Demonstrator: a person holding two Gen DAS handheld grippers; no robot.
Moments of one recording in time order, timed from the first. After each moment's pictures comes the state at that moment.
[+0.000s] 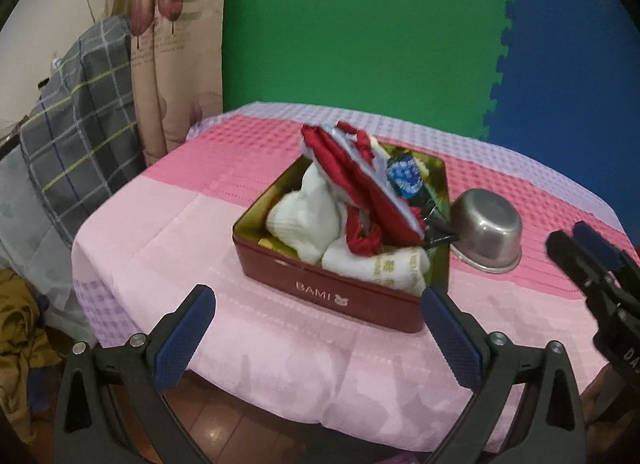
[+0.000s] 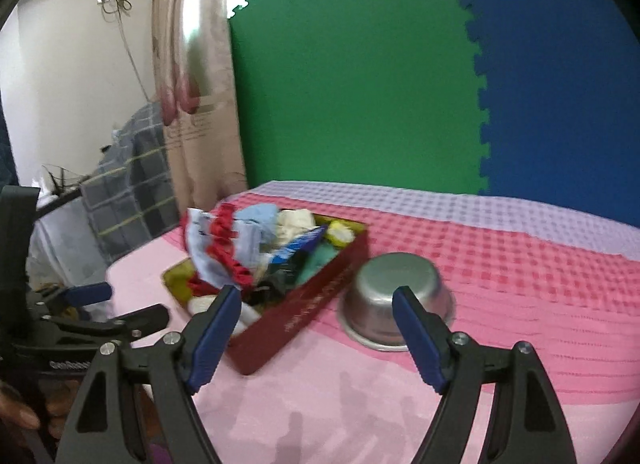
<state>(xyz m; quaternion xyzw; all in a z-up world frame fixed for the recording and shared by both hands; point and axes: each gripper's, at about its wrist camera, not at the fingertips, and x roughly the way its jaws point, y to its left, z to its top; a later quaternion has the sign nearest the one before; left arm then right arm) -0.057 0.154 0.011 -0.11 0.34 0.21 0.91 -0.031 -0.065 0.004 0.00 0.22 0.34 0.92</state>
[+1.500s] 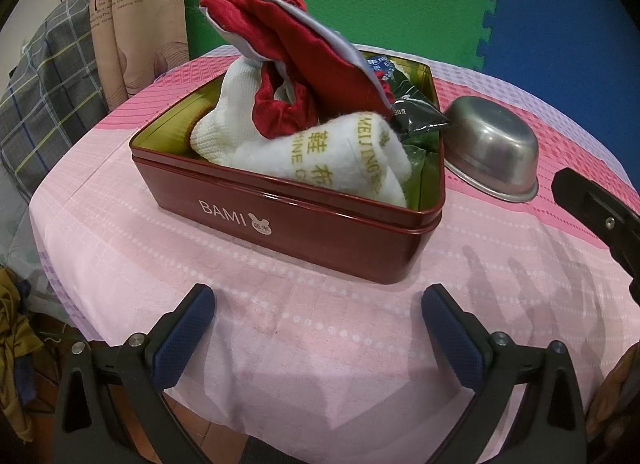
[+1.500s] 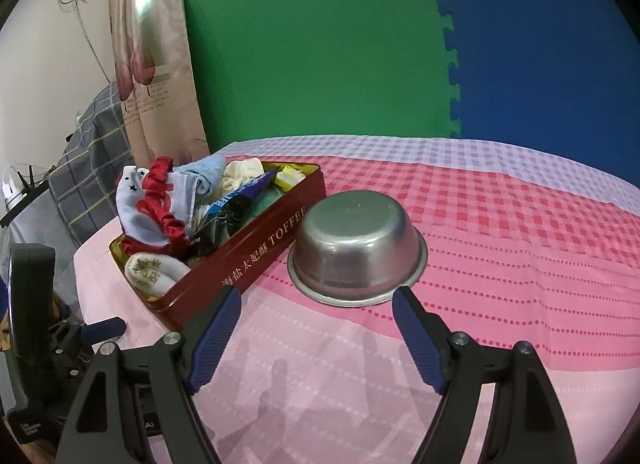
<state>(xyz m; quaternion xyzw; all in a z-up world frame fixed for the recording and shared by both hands) -0.021 0.121 -0.060 -0.10 0.42 0.18 0.89 0.003 -0.069 -0.039 0.00 0.30 0.30 0.91</state>
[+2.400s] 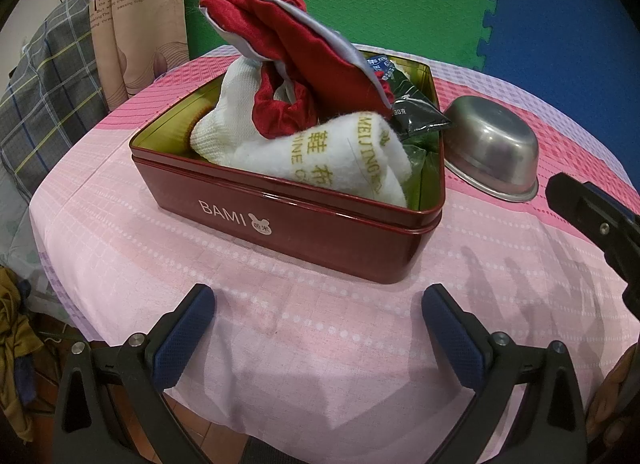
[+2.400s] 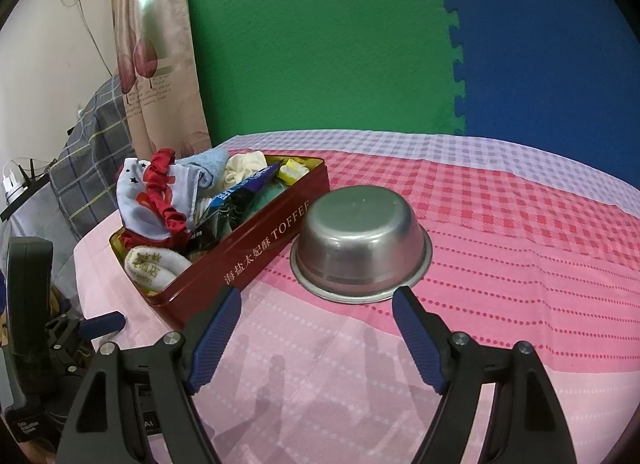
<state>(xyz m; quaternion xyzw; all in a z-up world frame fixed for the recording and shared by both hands) -0.021 0.121 -0.060 -0.10 0.42 0.18 0.89 0.002 -0.065 -0.040 -0.01 0.31 0.30 0.90</state>
